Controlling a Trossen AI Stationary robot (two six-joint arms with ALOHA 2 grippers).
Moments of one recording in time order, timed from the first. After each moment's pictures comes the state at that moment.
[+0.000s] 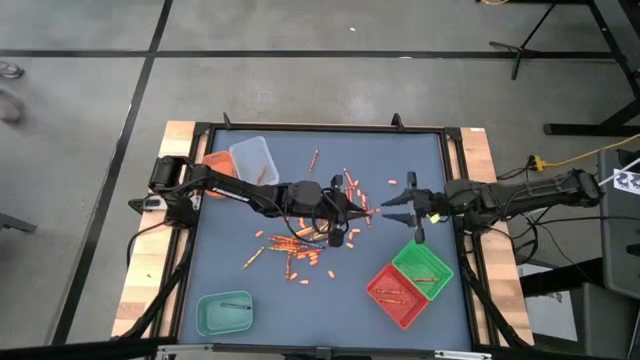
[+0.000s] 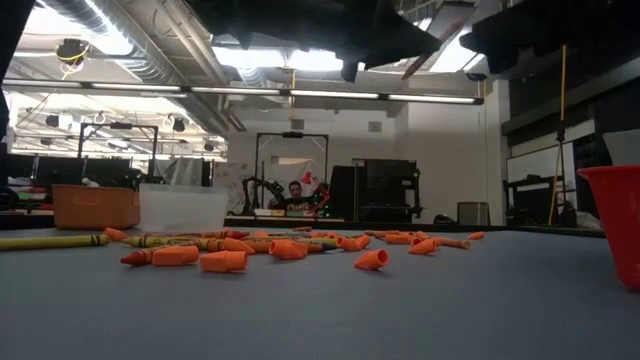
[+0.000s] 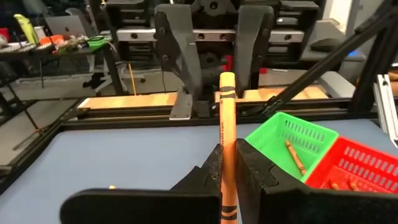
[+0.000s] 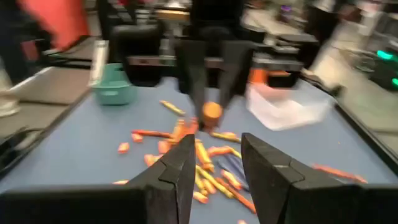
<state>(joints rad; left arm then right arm) -0.05 1.83 1.17 0.49 -0.09 0.04 0.13 0.72 0.45 0.07 0.02 -0.07</state>
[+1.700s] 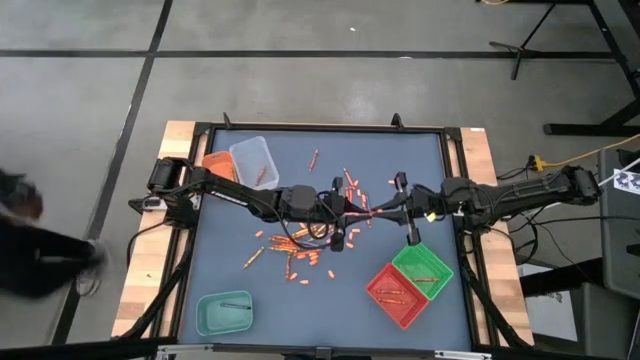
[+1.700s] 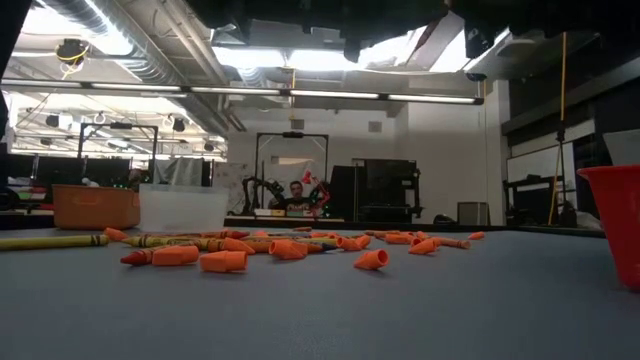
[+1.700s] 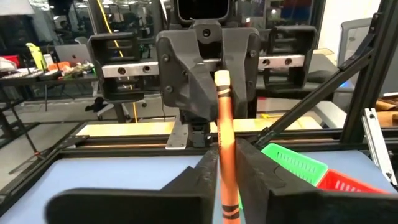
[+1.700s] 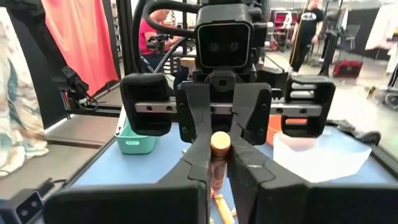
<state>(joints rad) -0.08 1.83 1.17 0.60 -0.14 0.04 0.13 0.86 0.45 0.41 -0.07 -0.01</state>
